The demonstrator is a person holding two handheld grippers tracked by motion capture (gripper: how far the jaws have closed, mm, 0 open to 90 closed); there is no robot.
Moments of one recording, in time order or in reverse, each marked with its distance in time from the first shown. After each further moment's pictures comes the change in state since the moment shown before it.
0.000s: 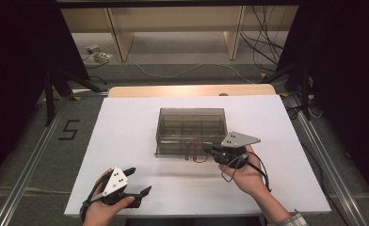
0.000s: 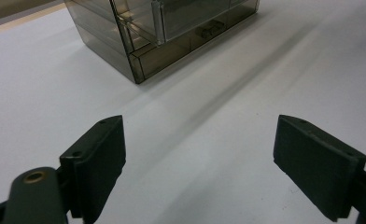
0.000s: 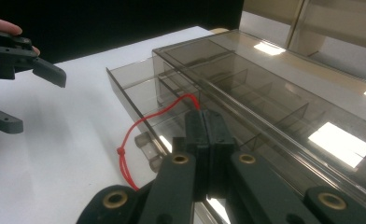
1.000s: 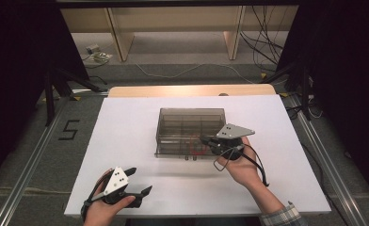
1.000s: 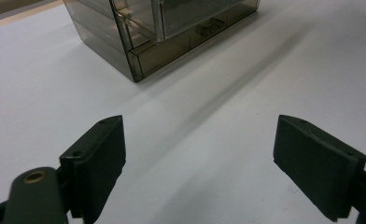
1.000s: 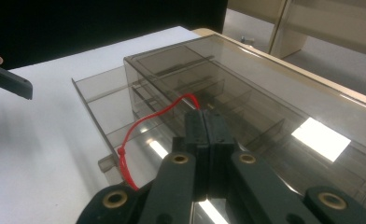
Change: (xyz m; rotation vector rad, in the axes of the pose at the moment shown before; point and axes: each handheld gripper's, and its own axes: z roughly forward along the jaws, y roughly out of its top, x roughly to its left) left arm 0.000 -0.001 0.003 0.002 -0.007 -0.012; right arm -0.011 0.014 0.016 0.015 -0.062 -0.007
